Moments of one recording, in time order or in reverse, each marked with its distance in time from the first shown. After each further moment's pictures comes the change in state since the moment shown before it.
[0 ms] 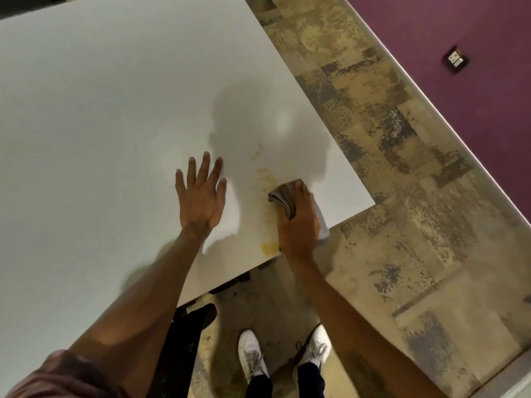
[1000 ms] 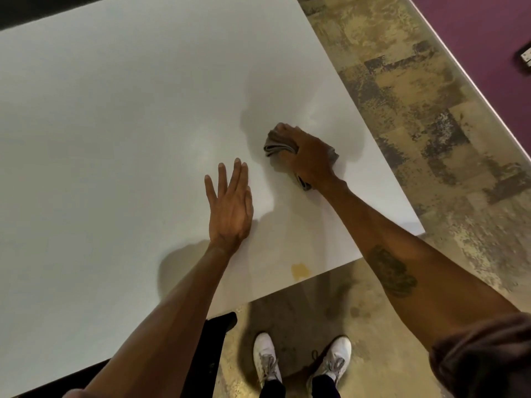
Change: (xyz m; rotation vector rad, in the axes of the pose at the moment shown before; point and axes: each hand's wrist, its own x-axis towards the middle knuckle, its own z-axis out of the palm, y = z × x) left_hand 0.006 -0.003 0.001 -0.071 0.010 -0.026; right_hand 0.162 -0.073 0.065 0.007 -0.520 -0.455
